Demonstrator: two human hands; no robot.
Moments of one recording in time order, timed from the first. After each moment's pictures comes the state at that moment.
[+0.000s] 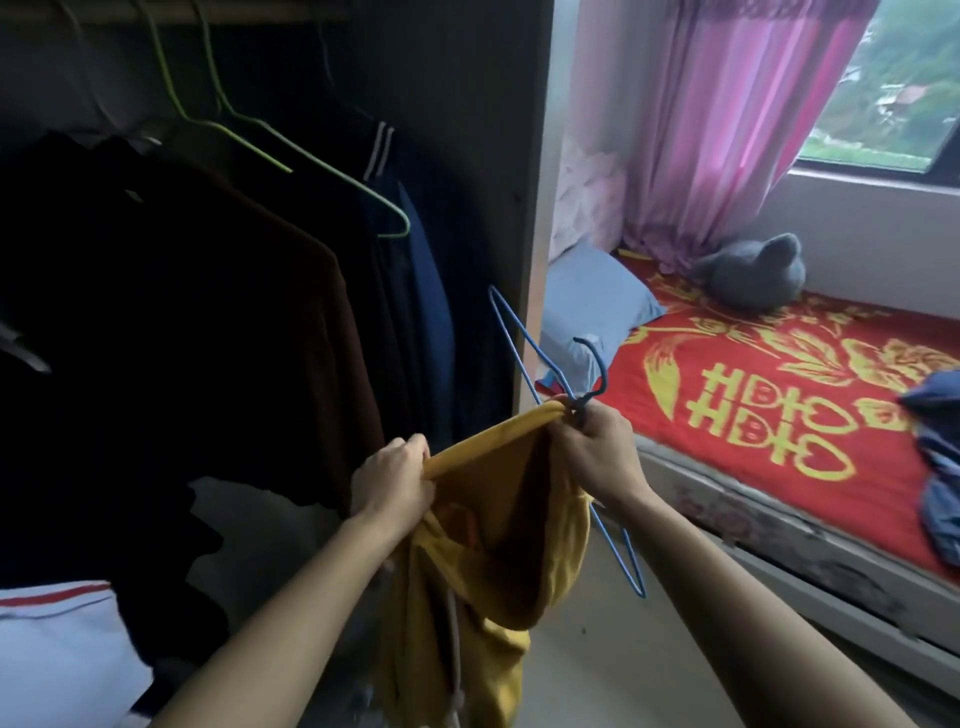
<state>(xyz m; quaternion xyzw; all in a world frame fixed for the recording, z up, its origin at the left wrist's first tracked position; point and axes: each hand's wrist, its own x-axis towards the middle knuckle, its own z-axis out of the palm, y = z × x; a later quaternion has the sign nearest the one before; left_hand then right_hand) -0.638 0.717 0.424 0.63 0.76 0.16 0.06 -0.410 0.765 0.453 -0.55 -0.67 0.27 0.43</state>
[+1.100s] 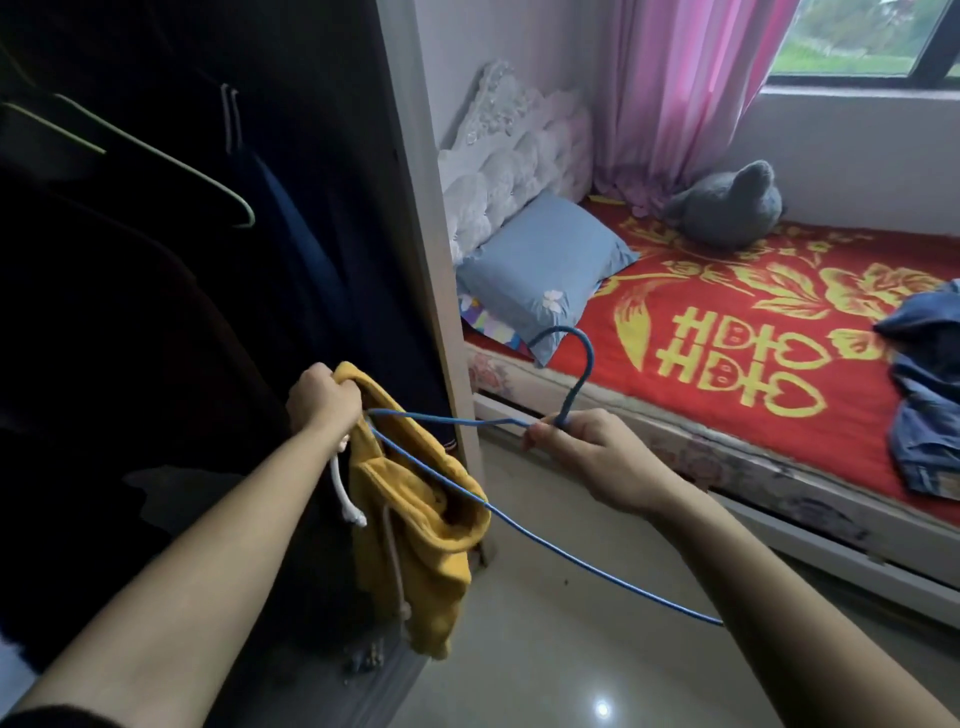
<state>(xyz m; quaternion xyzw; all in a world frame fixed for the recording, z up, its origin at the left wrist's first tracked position) -0.589 0.807 0.447 0.42 0.86 0.28 0.10 -0.283 0.755 0.458 -0.46 -0.74 0.40 0.28</state>
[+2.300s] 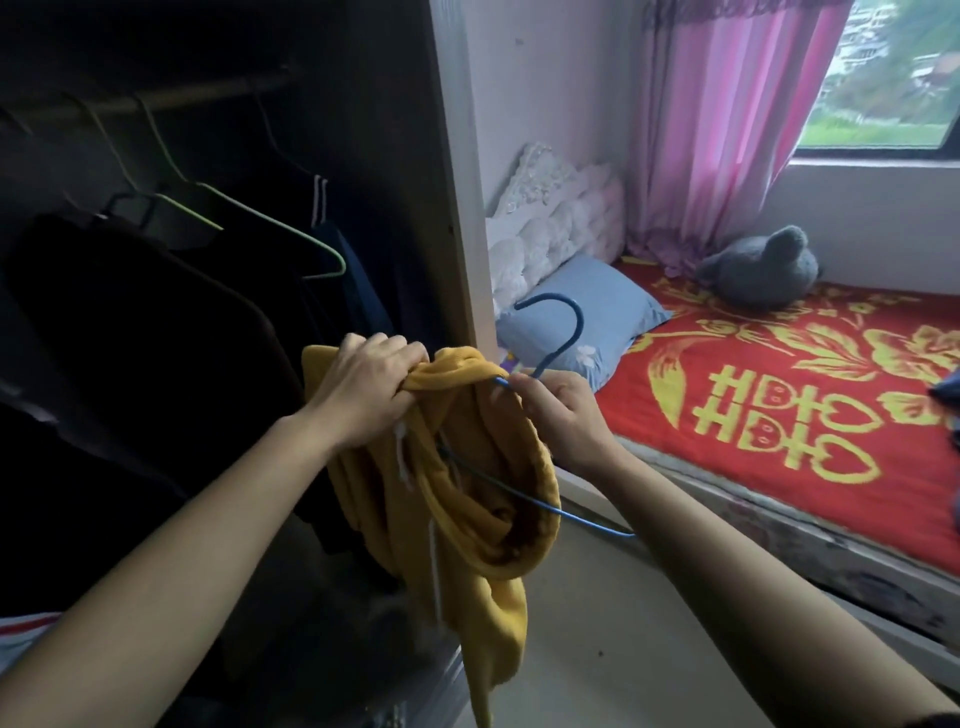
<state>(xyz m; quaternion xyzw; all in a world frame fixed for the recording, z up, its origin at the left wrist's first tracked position) -0.590 0.773 0.555 0.78 0.60 0.12 -0.11 -0.353 0.789 0.509 -0.32 -0.71 0.40 0.48</state>
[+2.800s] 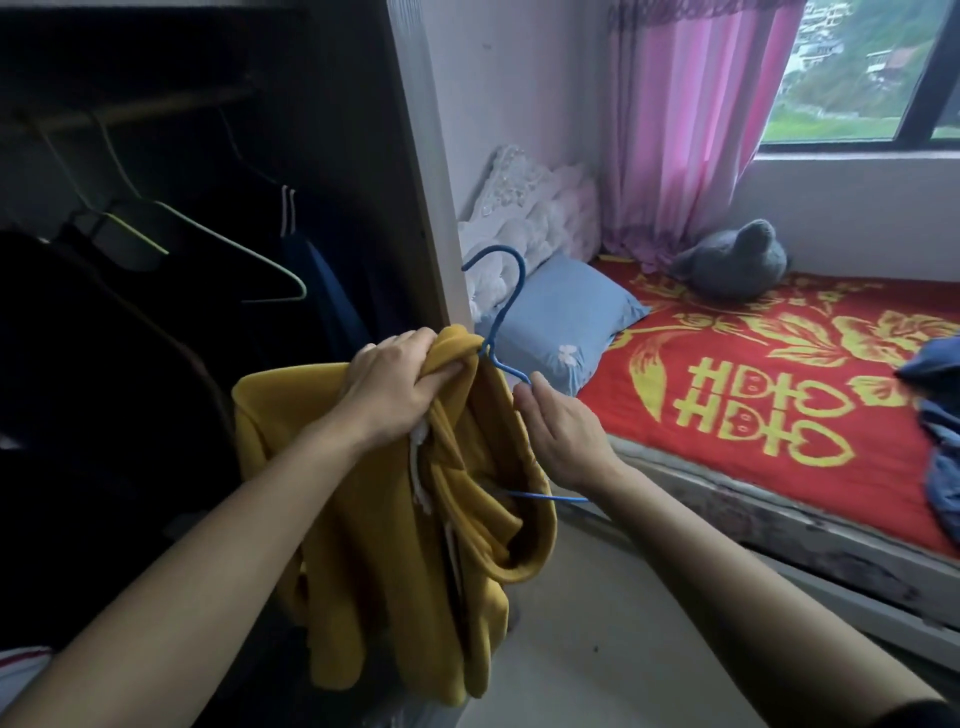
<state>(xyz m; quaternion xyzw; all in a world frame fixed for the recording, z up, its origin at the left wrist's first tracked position) -0.538 0.775 0.563 0.76 0.60 0.24 -0.04 -0.333 0.805 0.467 -0.45 -0.79 0.16 0.39</state>
